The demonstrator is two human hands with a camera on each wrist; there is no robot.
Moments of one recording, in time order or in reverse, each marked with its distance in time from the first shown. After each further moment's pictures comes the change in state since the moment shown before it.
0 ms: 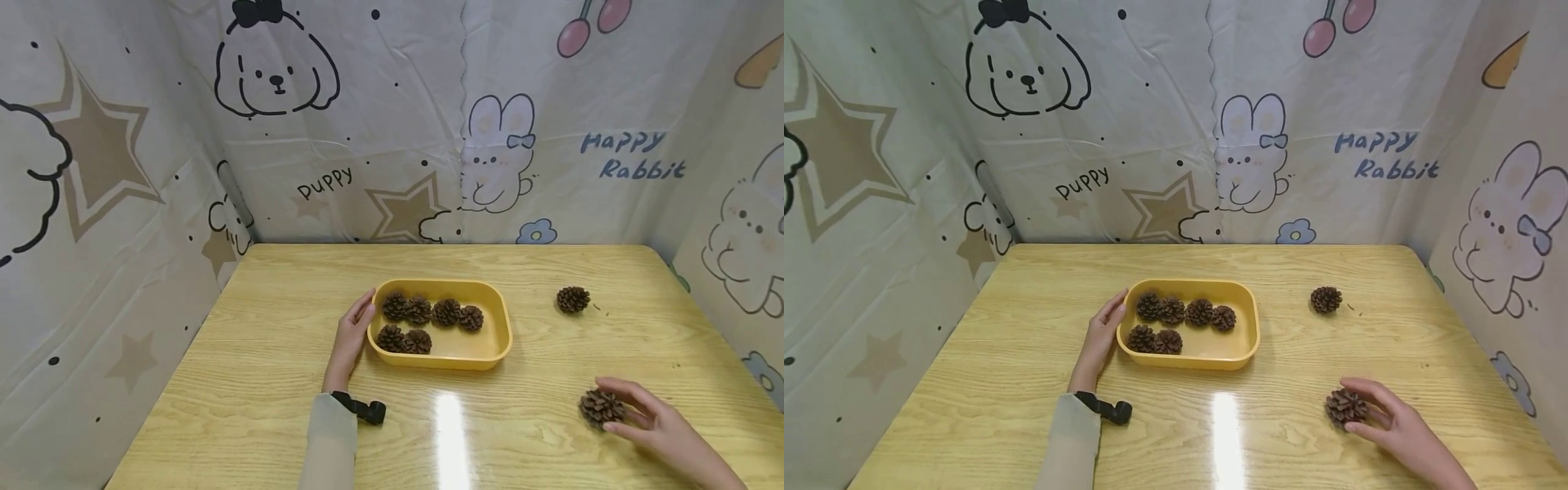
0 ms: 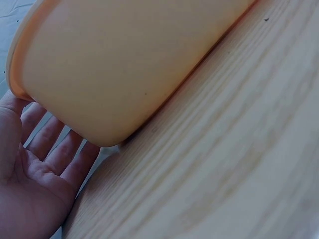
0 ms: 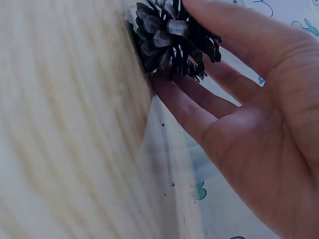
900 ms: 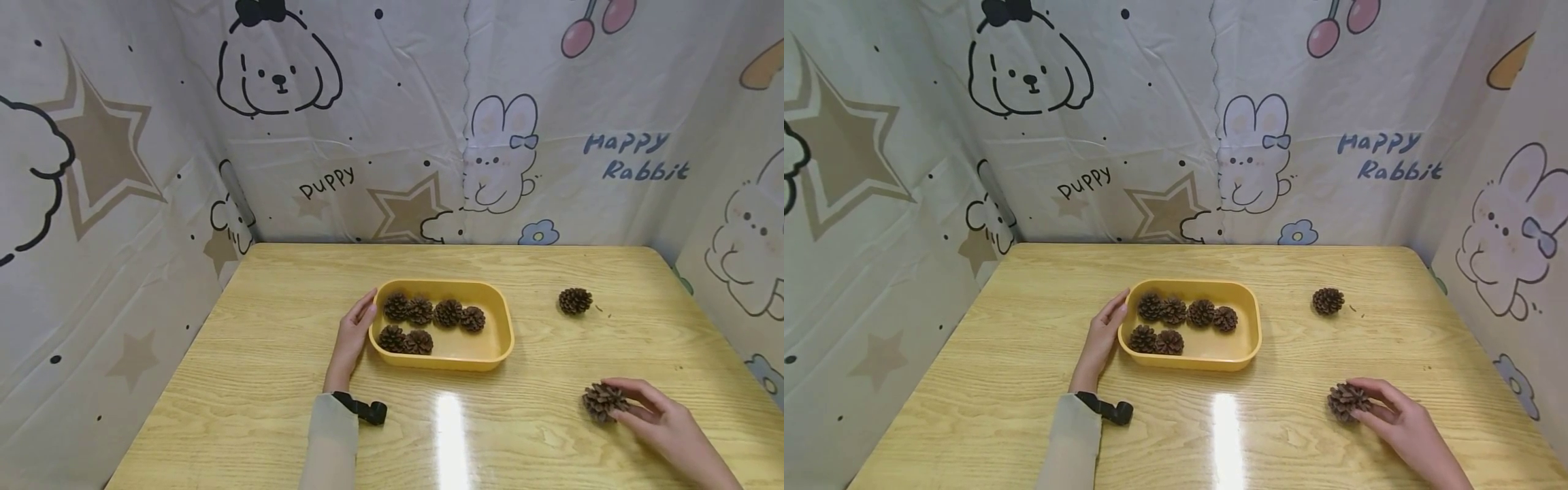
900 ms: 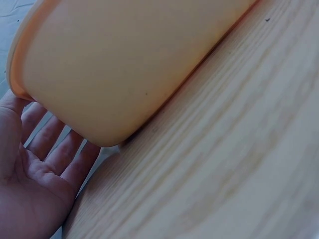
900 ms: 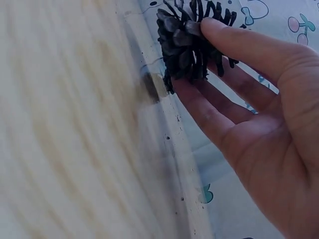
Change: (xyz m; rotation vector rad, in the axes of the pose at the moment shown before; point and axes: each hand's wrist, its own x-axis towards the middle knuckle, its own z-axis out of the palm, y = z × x) left_hand -0.014 0.028 0.001 0.012 -0.022 -0.016; right_hand 0.002 -0.006 0.004 -0.006 0.149 0.094
